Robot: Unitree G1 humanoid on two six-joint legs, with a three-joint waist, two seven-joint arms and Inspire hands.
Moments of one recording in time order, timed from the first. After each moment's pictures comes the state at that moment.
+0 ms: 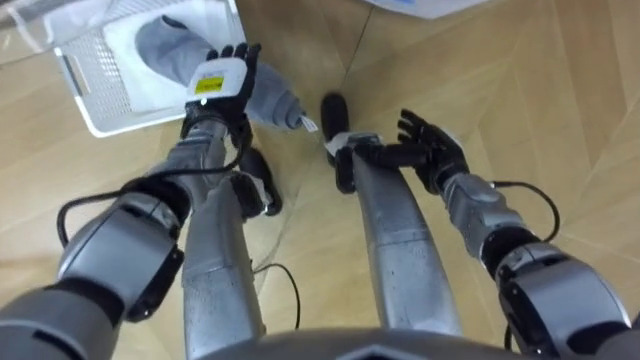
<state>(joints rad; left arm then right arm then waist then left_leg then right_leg) -0.64 0.23 -0.54 1.25 0.76 -0.12 0.46 -0.42 -0.19 0.29 1.18 0.52 -0.16 0.11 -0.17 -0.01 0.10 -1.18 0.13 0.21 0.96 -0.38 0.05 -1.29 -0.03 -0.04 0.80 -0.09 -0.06</state>
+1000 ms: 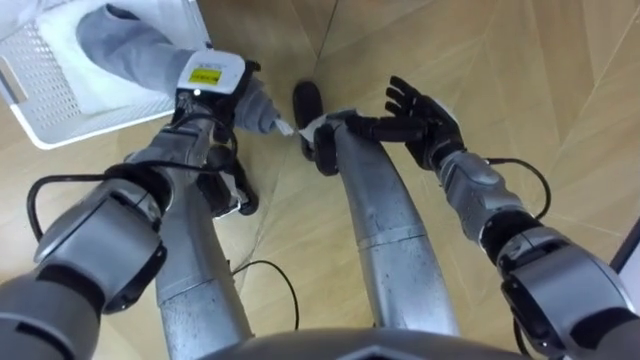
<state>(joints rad) -0.70 0.29 -0.67 1.28 0.79 -0.13 0.41 -0.48 -0.22 0.41 1.17 0.66 -0.22 0.17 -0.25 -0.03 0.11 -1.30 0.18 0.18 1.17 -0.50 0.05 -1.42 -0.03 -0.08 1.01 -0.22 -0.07</state>
